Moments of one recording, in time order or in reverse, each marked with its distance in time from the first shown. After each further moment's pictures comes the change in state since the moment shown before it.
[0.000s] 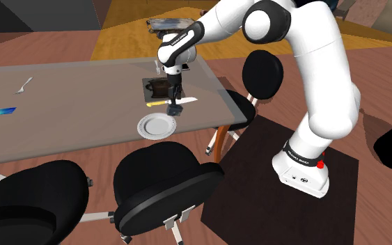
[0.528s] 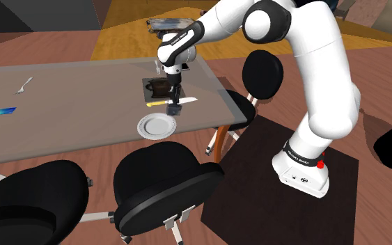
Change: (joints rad) arm 0.001 -0.002 0.001 0.003 0.001 0.001 0.000
